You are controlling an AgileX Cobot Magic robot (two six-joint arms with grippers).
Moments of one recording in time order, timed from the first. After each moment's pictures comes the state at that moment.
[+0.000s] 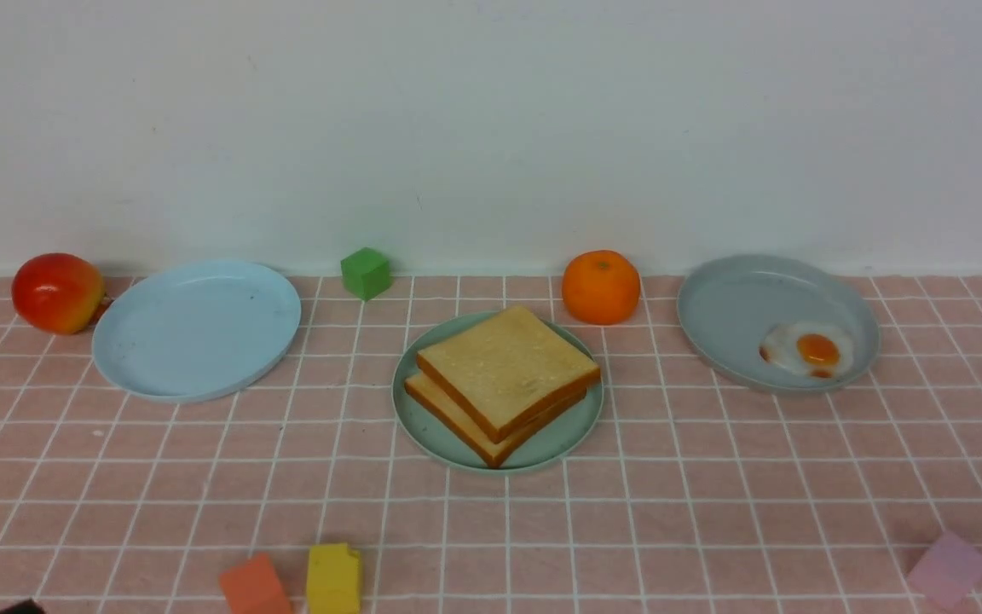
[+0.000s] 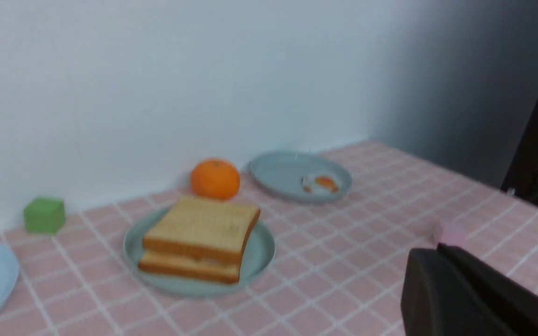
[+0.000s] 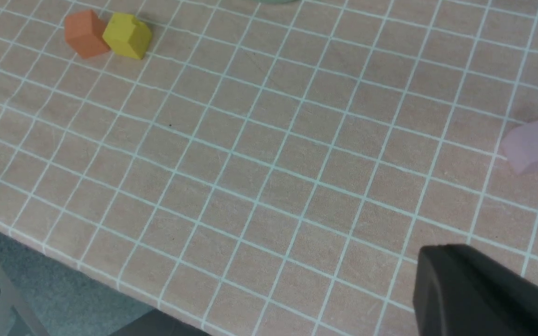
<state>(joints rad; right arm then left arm) 0.42 0.44 -0.88 0.14 1.27 0.07 -0.75 0.02 -0.24 0.07 0.29 -0.19</state>
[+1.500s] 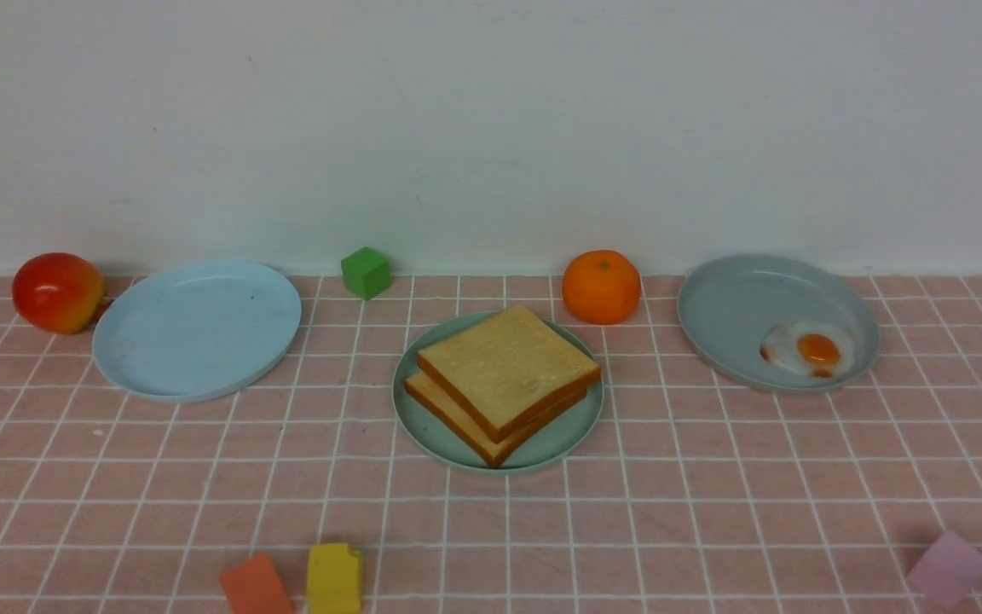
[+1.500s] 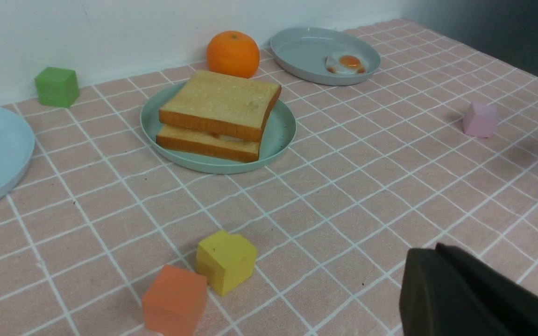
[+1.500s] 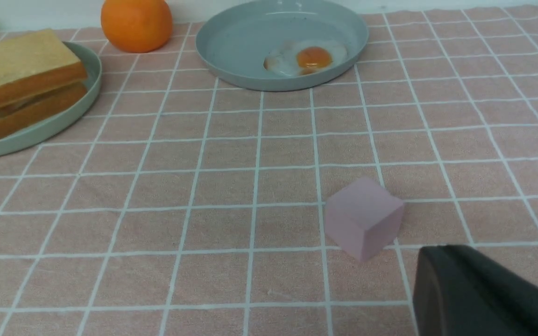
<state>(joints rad) -0.01 -0.01 0.02 0.09 0.40 -0.05 -0.75 0.02 -0.24 0.06 0.51 -0.19</state>
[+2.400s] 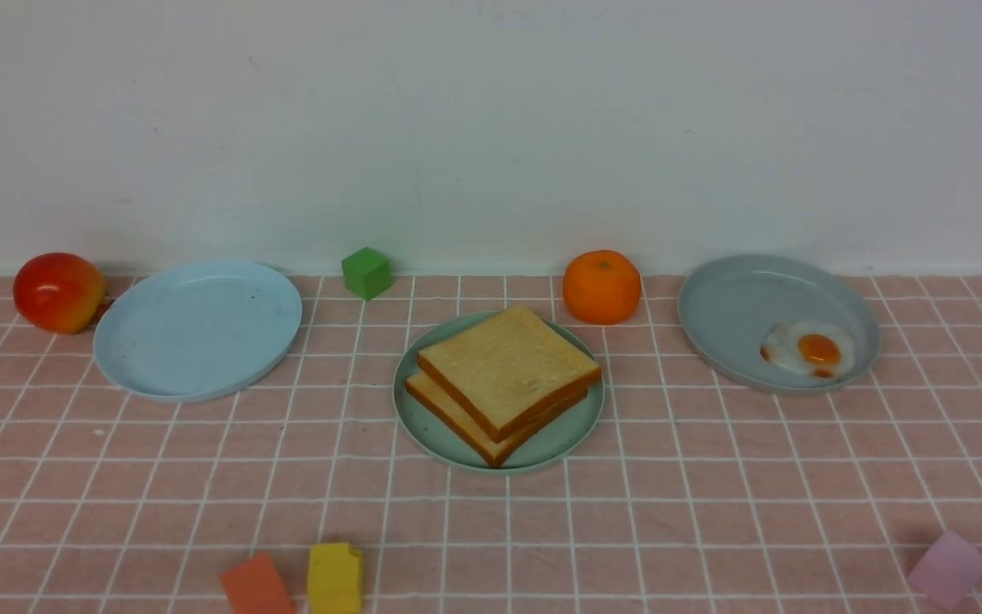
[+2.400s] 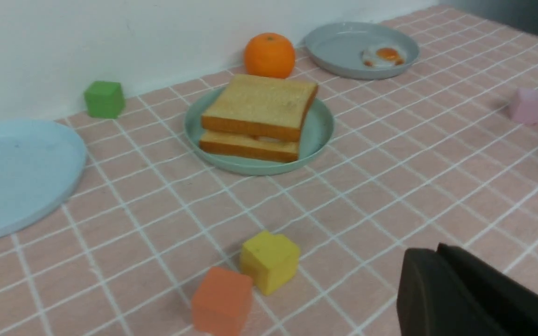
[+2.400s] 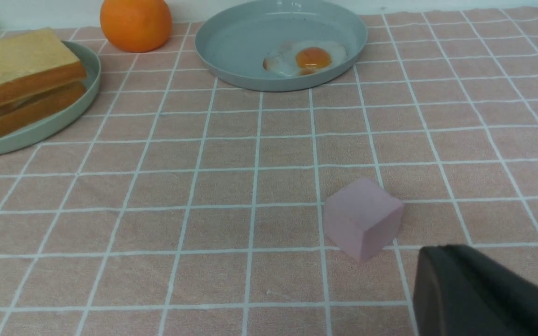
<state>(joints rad) -0.01 -0.01 0.02 0.09 0.40 -0.05 -0.75 0.01 -0.23 0.16 0.51 -0.20</state>
